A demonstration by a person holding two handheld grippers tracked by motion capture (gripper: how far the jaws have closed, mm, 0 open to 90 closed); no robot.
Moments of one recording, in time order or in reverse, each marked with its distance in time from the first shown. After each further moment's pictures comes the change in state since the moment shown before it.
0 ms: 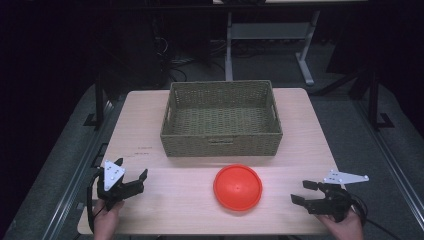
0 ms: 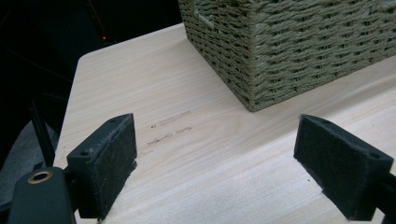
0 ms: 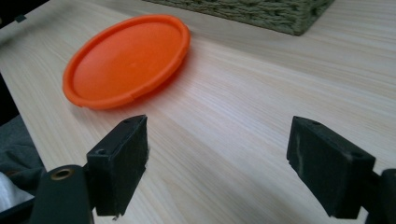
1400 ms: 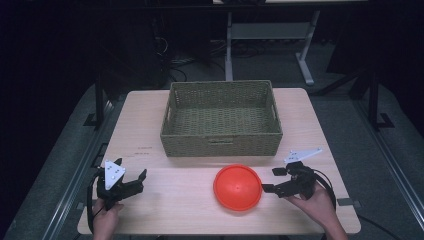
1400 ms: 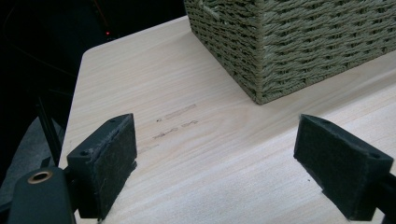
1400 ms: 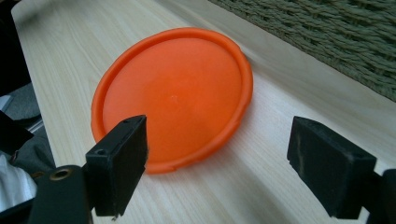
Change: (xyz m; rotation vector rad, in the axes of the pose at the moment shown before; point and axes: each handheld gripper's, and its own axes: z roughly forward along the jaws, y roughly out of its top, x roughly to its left) left arm 0.003 -0.001 0.001 0.020 0.022 0.013; right arm 0.030 0.072 0.062 0.189 0.103 -0.090
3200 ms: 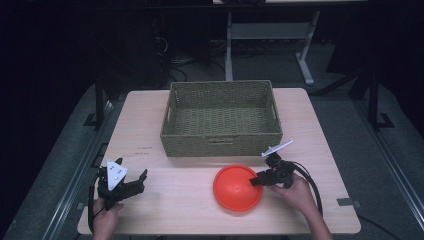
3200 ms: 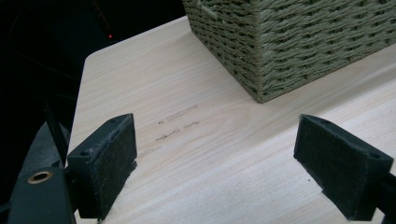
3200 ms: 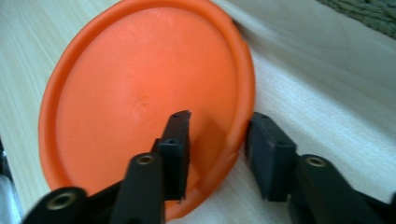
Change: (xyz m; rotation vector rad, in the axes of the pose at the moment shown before) left arm -0.002 0.002 0.000 0.012 0.016 0.042; right arm -0.016 0.021 0.058 0.185 0.013 0.098
